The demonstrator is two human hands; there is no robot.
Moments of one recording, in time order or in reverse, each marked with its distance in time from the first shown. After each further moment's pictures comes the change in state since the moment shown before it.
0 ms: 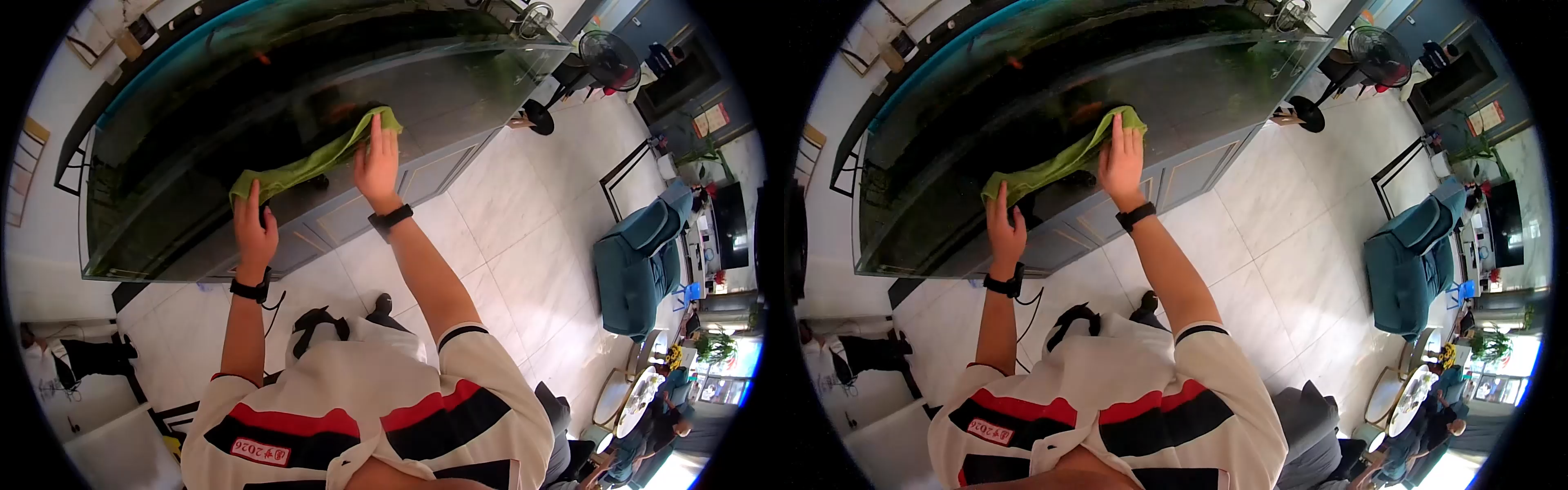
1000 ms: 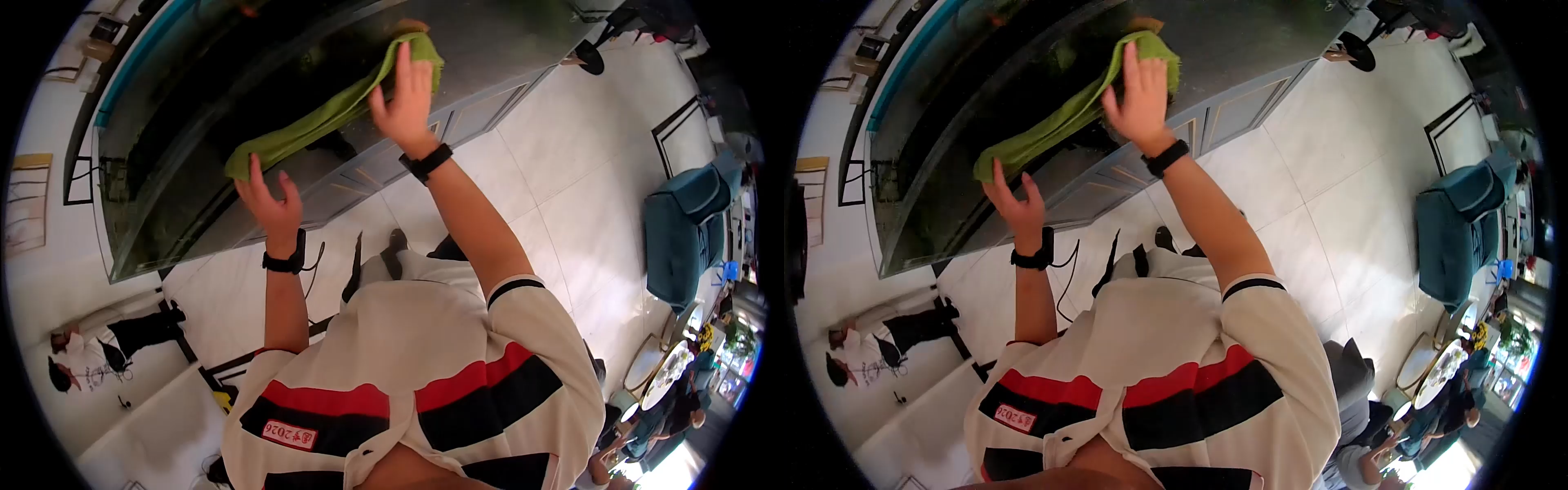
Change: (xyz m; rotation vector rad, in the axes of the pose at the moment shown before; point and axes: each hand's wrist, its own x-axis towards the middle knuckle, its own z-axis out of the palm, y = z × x) left_hand 0.004 -0.014 0.002 0.152 0.213 0.030; right_hand 0.010 -0.002 0.034 0.042 0.078 -0.044
